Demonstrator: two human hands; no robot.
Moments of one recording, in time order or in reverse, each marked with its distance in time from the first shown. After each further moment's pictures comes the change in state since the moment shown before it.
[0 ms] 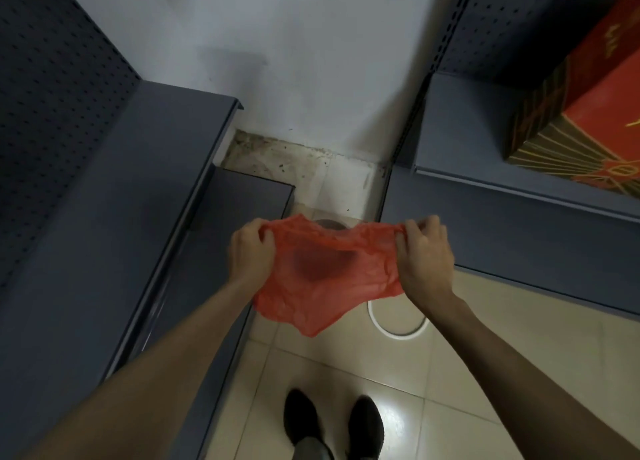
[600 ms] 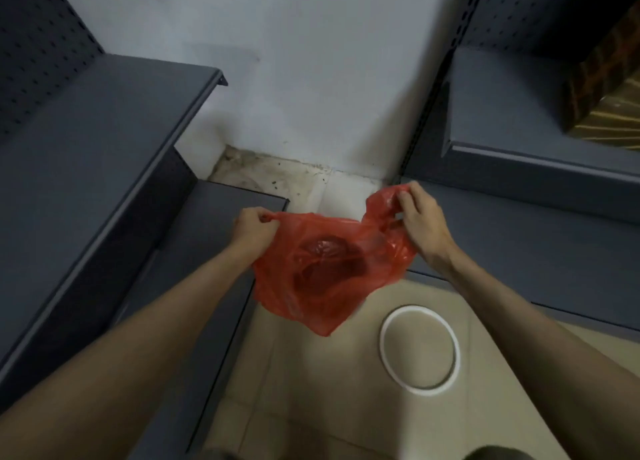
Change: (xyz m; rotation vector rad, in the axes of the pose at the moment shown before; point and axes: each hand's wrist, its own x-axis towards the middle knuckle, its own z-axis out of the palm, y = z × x) left_hand 0.114 -0.090 0.127 -0.195 -0.112 -0.070; right_hand 0.099 0.042 0.155 0.576 -0.022 -0.033
